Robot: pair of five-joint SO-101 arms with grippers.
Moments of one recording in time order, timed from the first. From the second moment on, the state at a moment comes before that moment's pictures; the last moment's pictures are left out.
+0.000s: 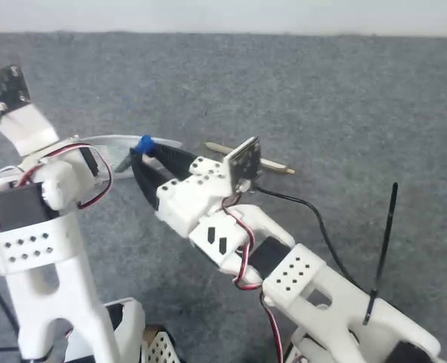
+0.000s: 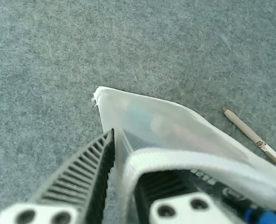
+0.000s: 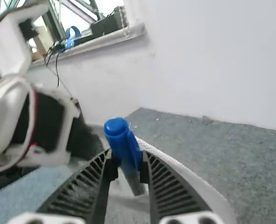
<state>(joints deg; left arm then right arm) -20.7 -37.9 19.8 84.3 16.5 -52.7 -36.4 57.5 -11.7 -18.1</state>
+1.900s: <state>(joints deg) -30.8 -38.0 21.8 82.9 16.5 -32.4 -27.7 26.5 37.5 1.2</state>
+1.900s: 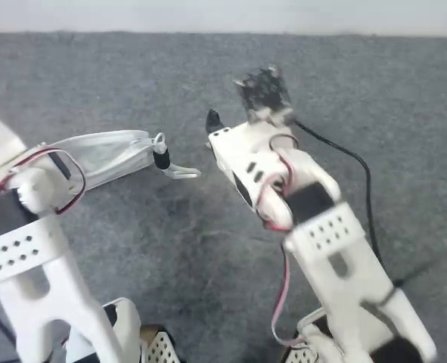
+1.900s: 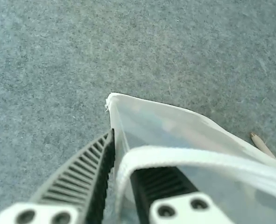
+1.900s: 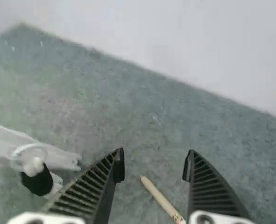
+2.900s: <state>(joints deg) -30.9 -38.0 21.9 82.2 15.7 -31.5 36.0 -31.3 71.0 19.5</state>
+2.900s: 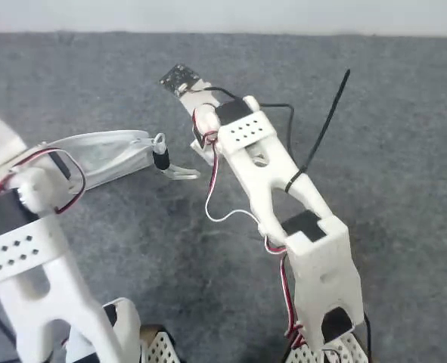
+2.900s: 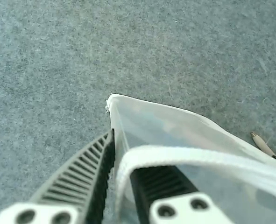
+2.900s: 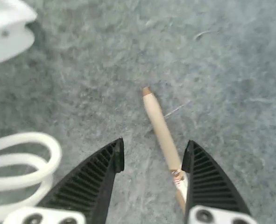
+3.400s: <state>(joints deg) -30.9 -38.0 21.9 82.2 15.7 -30.1 46.5 -38.8 71.1 26.2</state>
